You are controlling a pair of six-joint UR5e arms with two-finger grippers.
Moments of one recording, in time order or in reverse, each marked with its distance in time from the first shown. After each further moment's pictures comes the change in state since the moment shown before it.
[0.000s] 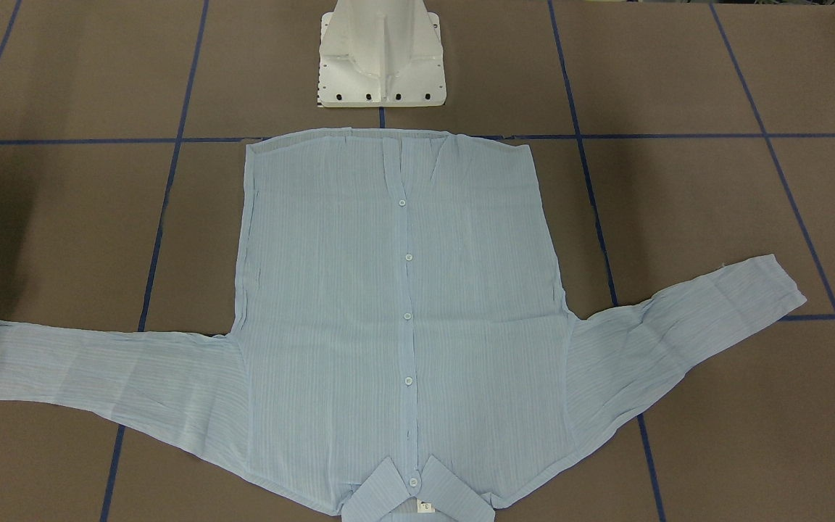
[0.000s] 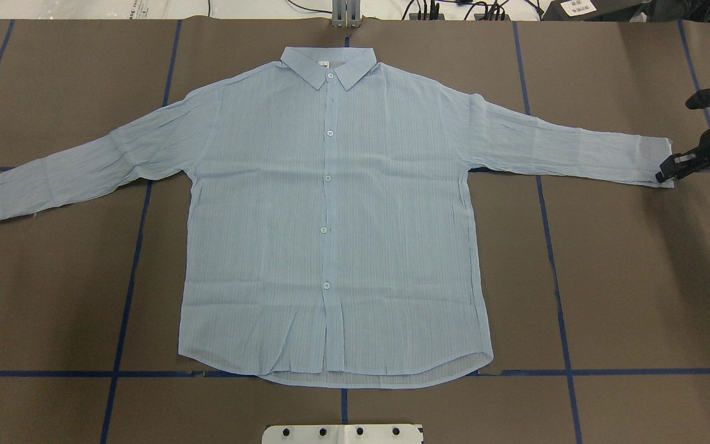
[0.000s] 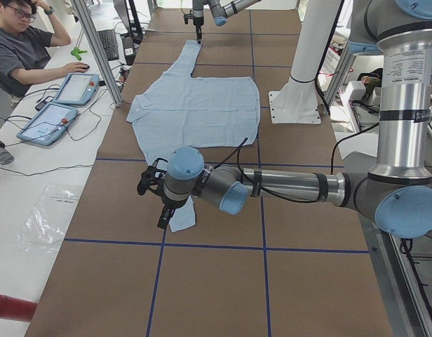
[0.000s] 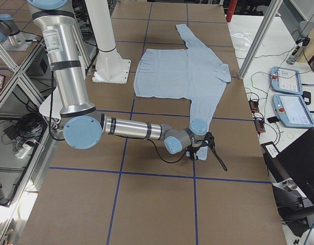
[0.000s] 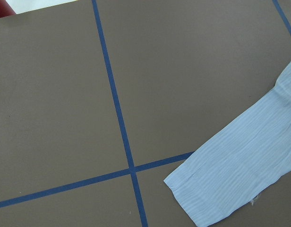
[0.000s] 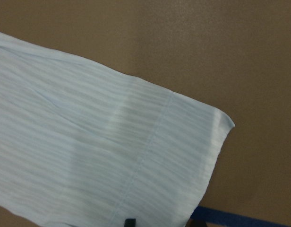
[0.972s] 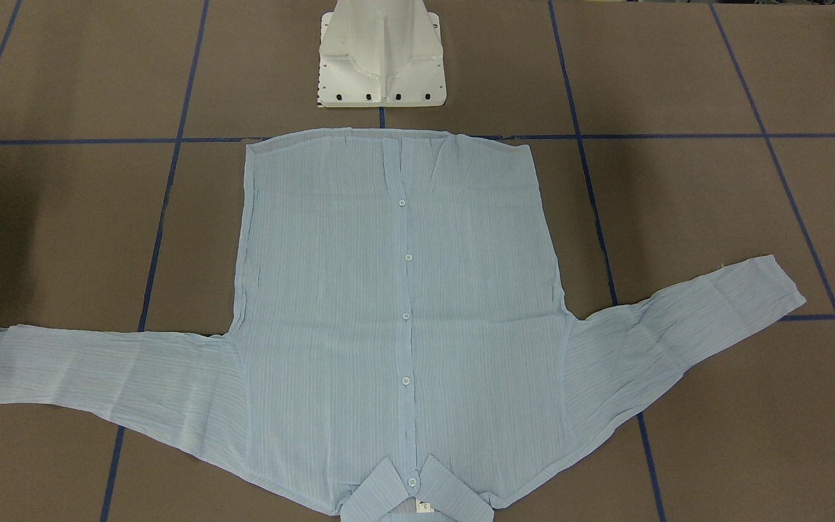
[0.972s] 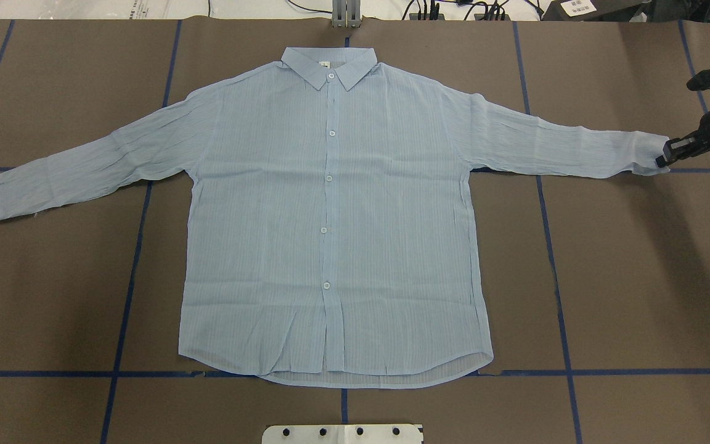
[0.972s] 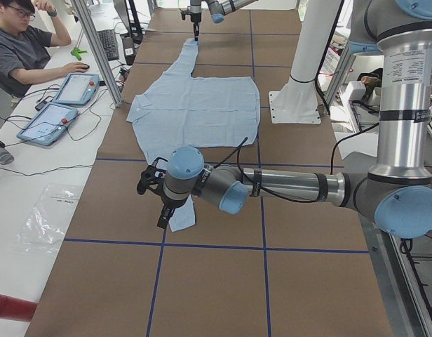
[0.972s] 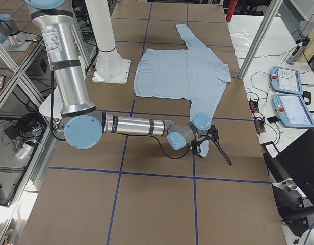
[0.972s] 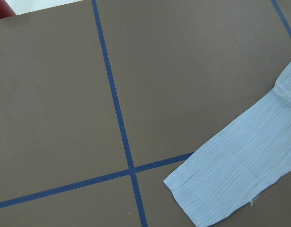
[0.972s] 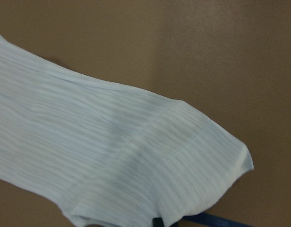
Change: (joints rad) left arm -0.001 -0.001 -0.001 0.000 0.000 -0.003; right arm 0.042 0.018 0.075 -0.009 0.102 0.001
